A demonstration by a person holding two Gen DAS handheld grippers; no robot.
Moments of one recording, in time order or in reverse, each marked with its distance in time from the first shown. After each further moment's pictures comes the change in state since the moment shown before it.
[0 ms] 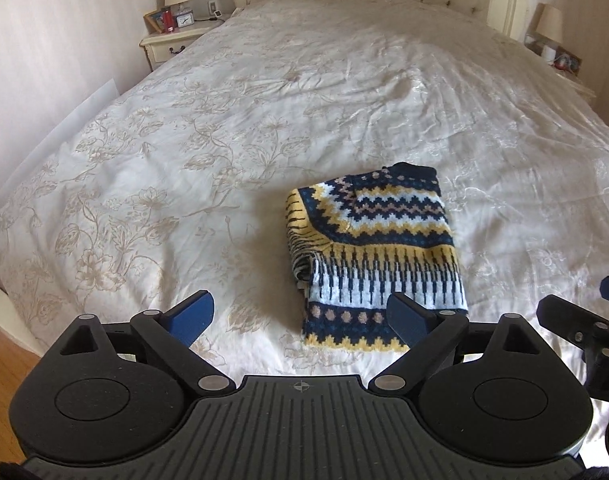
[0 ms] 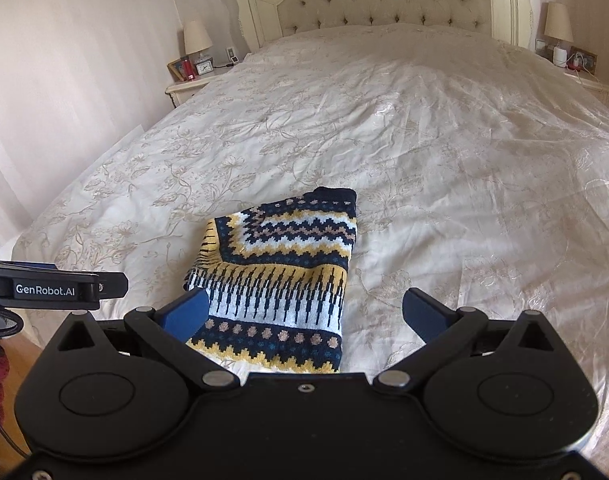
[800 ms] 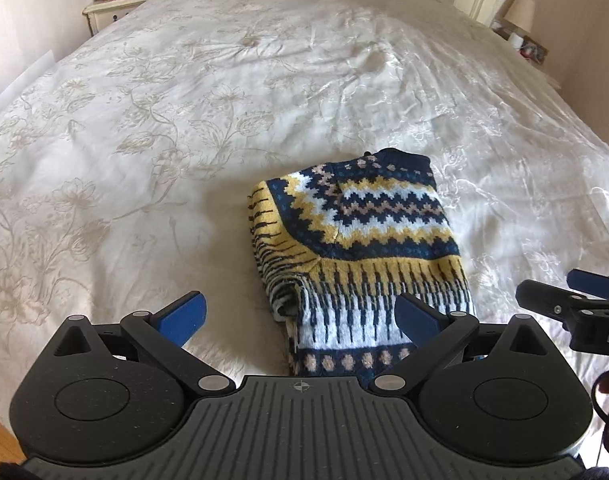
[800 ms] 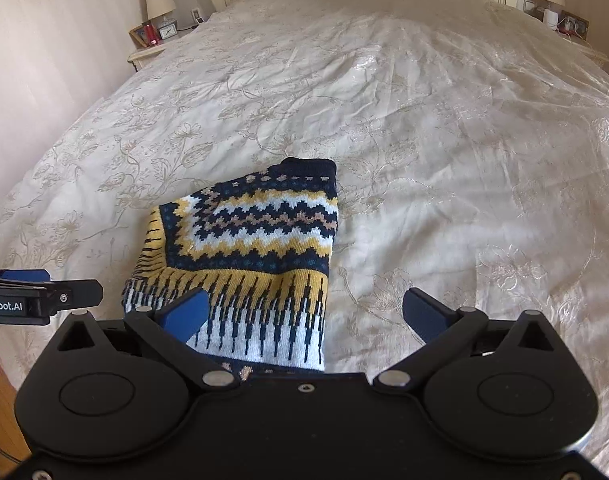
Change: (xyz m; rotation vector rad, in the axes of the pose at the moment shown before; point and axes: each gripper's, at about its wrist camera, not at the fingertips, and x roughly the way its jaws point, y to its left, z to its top) left arm 0.089 0.031 0.030 0.009 0.087 -0.186; right arm 0.091 -0.014 0.024 0.041 0.139 -0.055
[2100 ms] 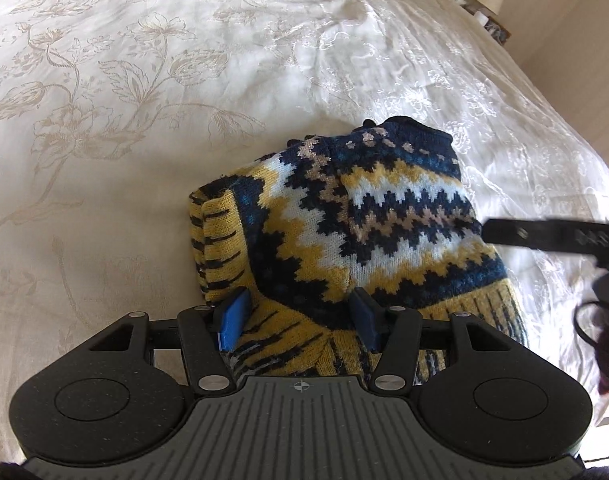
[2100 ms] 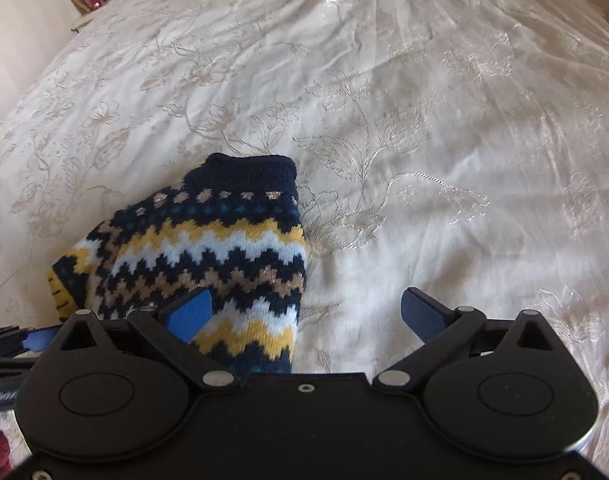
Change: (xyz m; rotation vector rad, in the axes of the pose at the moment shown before) left arm 0.145 0.036 0.035 0.013 0.116 -0.280; right arm 0.127 -0.025 0.055 0.065 0.171 -0.095
